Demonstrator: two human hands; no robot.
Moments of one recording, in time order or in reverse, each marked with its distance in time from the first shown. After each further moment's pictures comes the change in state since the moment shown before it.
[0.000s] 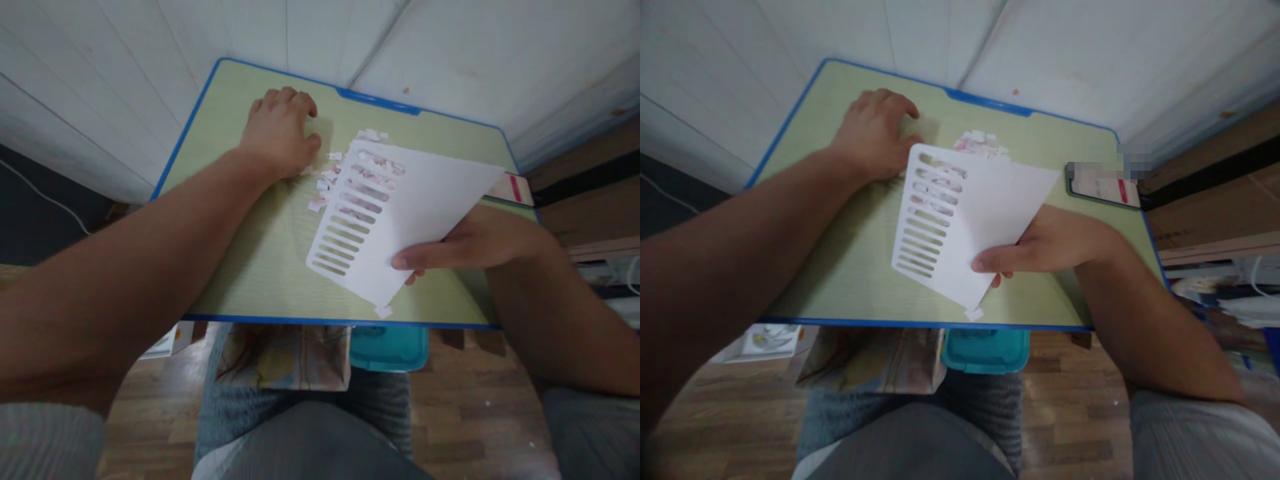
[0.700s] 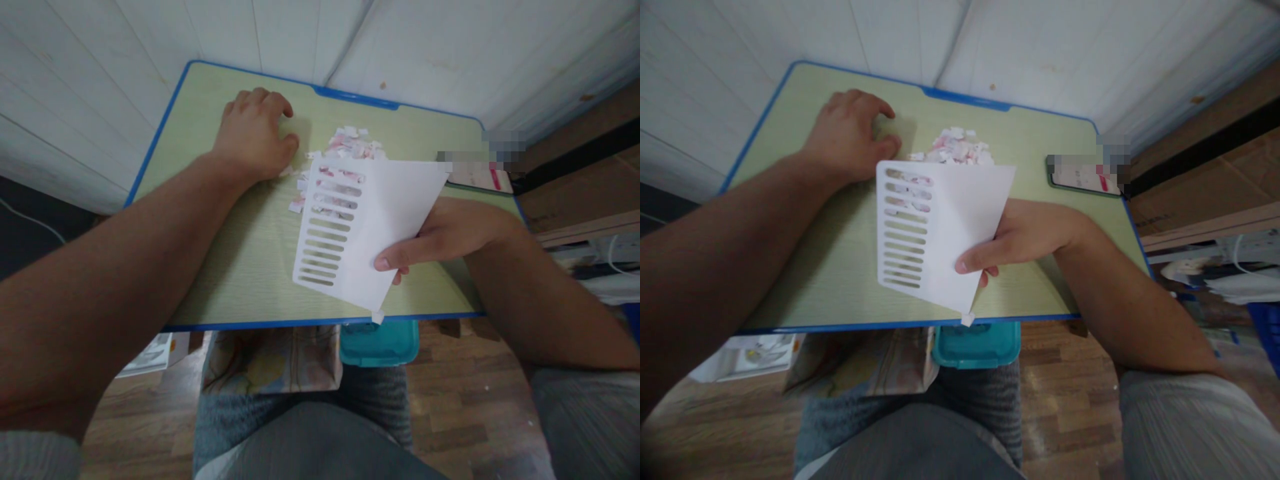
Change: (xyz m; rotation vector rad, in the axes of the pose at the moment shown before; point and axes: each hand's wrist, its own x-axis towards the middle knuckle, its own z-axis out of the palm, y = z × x) left_hand 0.004 -0.010 0.003 -0.068 -0.011 0.018; right_hand 0.007 0.010 -0.002 0.129 -0.082 0.046
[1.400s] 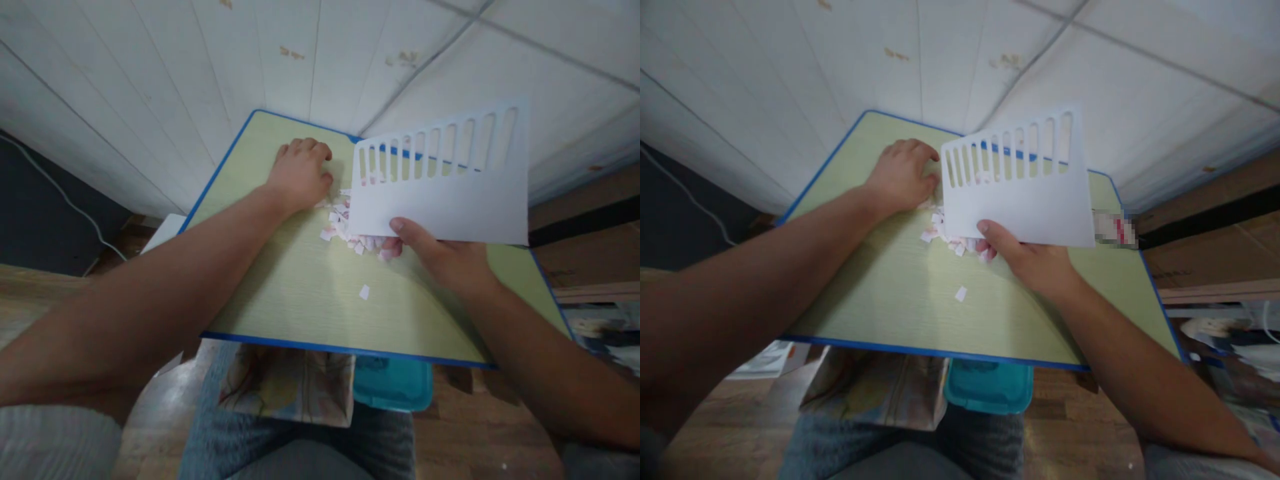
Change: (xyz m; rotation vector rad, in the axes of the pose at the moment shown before) left_hand -0.004 -0.001 0.005 -0.111 0.006 0.015; right_hand 0.022 0.003 0.026 -0.218 0.831 -0.079
